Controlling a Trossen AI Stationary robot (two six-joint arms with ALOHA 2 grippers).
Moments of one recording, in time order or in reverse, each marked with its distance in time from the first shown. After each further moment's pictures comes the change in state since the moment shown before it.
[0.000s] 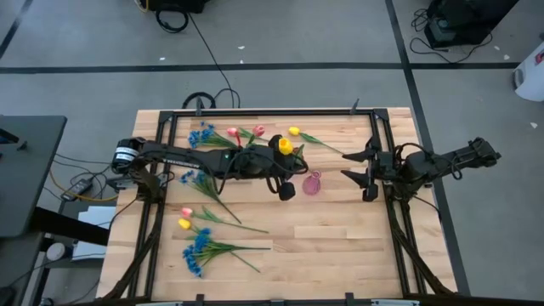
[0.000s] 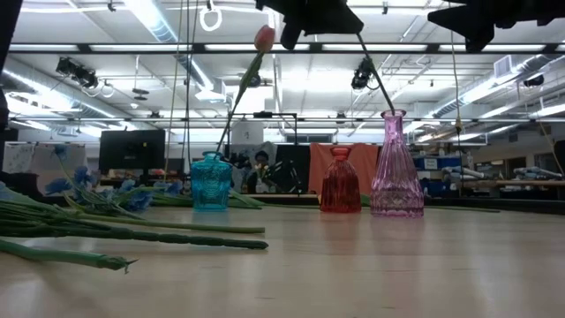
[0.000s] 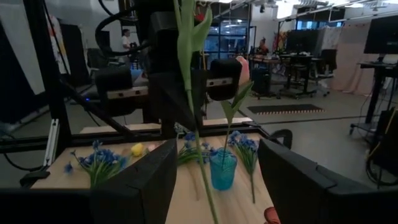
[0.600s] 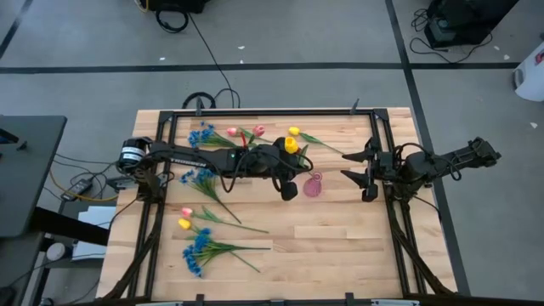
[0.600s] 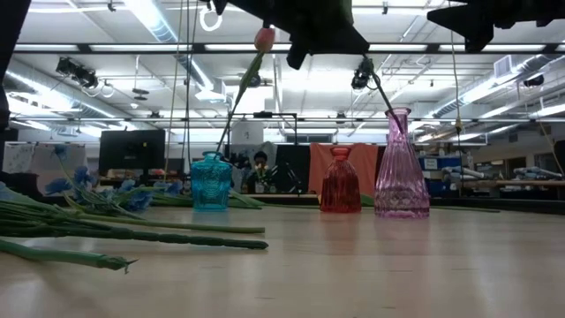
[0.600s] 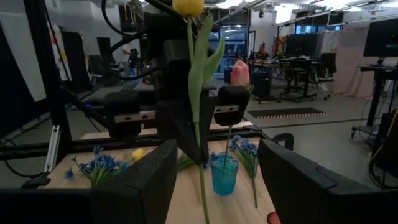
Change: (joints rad) left arm 0.031 0.049 -0.001 0.003 0.074 -0.047; right arm 0.000 0.002 -0.014 0.039 -0.001 0.000
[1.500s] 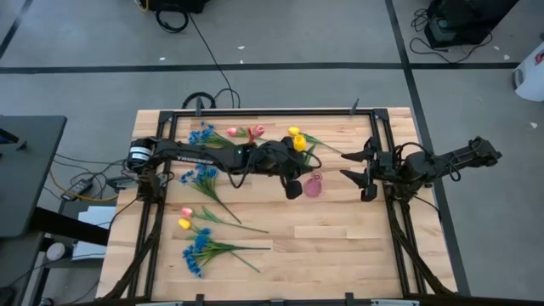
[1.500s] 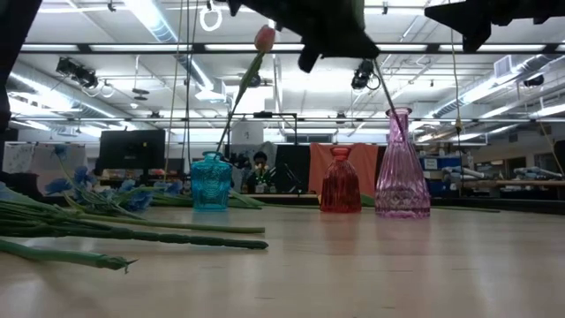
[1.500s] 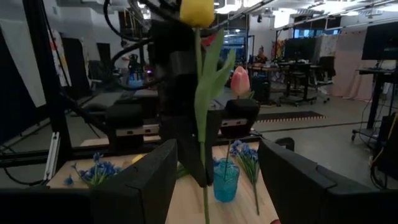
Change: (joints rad) left arm 0.021 0.082 0.125 -0.087 0.062 0.003; right arm 0.000 0.032 0.002 0.051 -0.002 -0.006
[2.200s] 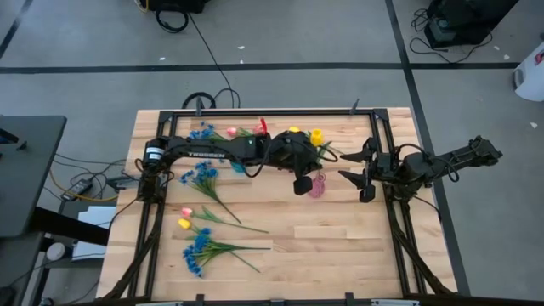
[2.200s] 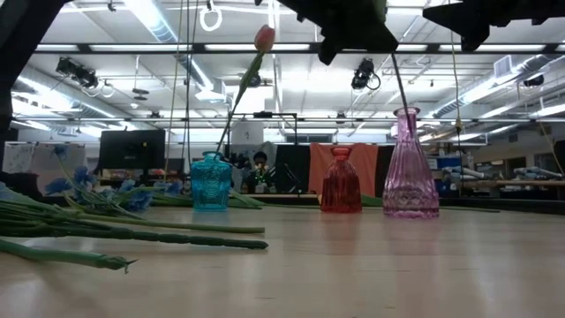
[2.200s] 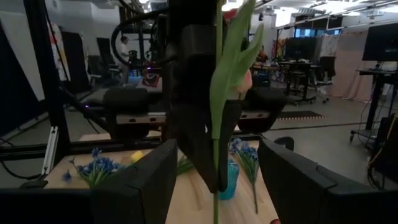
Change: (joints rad) left arm 0.036 0.122 0.296 -0.267 0.097 0.051; right arm 0.000 0.018 -0.001 0.010 -0.001 -0.012
